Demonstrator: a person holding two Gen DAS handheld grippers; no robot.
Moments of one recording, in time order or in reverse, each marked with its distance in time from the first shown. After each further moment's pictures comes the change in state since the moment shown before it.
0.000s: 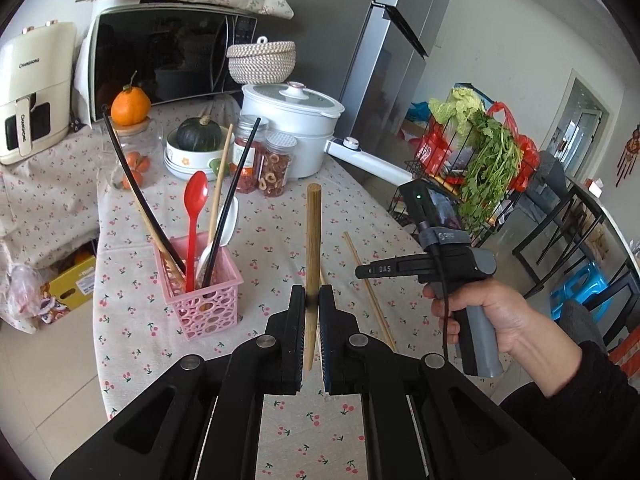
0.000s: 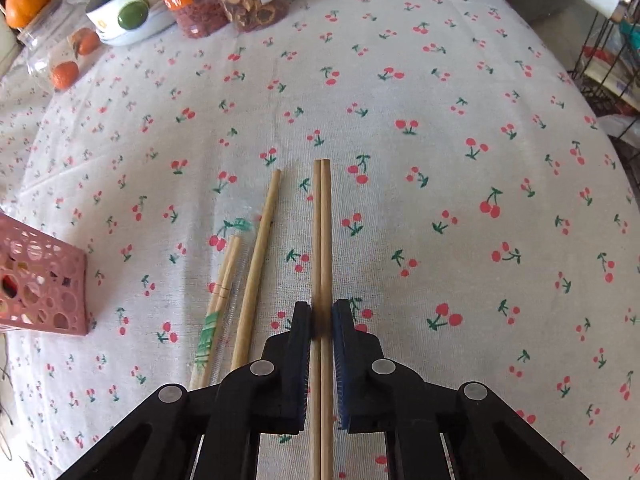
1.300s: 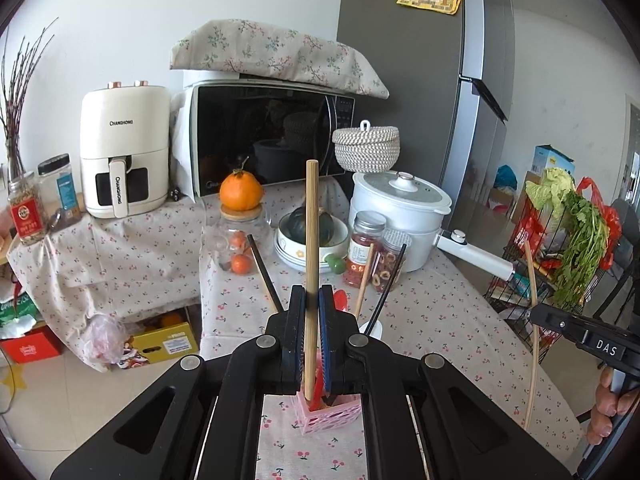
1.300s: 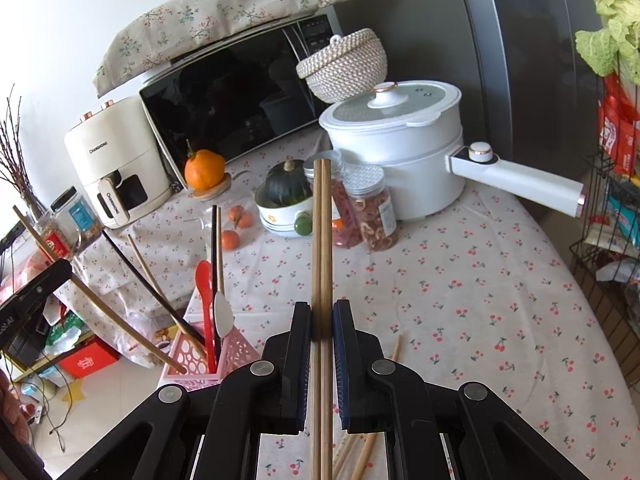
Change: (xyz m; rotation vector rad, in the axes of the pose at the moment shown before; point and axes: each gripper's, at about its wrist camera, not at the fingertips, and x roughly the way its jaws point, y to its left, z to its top) left arm -0.014 0.064 0.052 -0.047 -0.254 0.339; right arm -0.172 0.043 -0.044 -0.091 -0.560 0.224
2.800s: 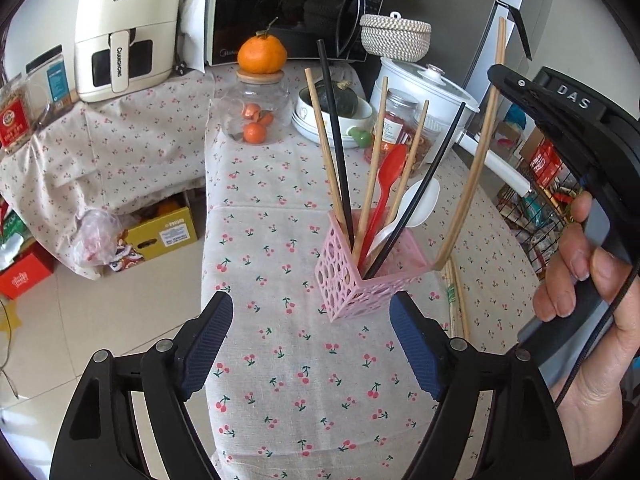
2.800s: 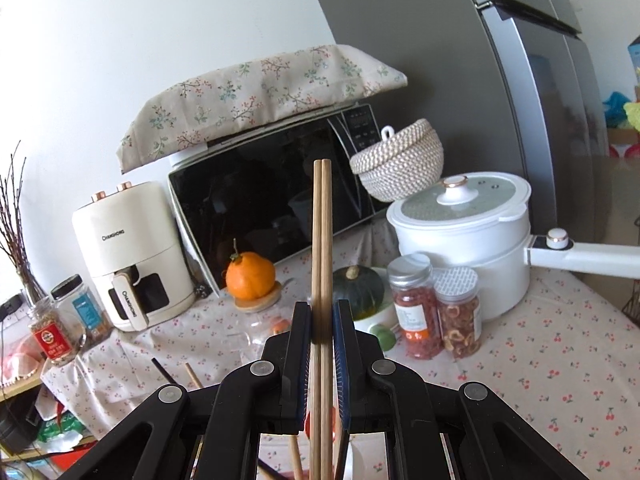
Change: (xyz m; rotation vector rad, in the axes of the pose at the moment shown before) left arm 0.028 0.046 -0.063 -0.059 0.379 -0.023; right arm 0.065 0.113 0.023 0.020 -0.353 -0.037
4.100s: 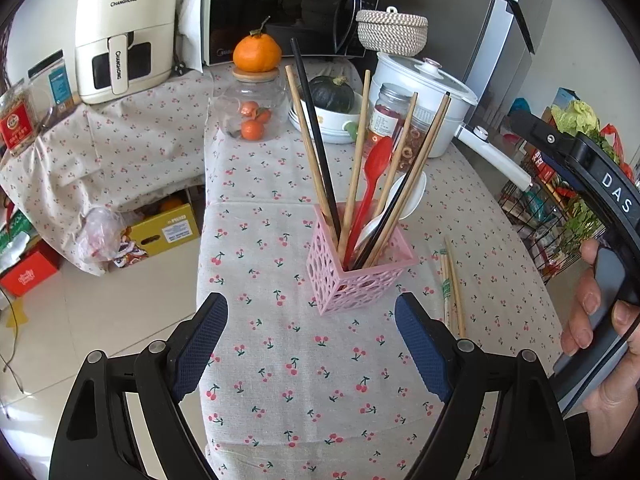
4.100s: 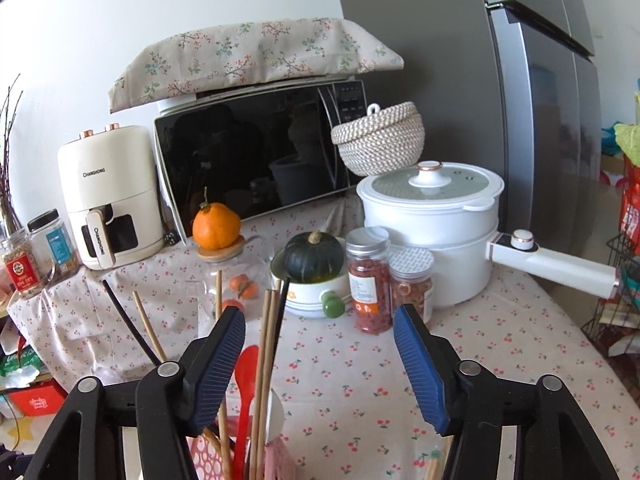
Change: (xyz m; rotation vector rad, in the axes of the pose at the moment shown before) left arm -0.004 -0.018 -0.002 -0.003 0.020 0.018; right arm -0.018 -0.031 -0.011 -0.140 0.118 -0.044
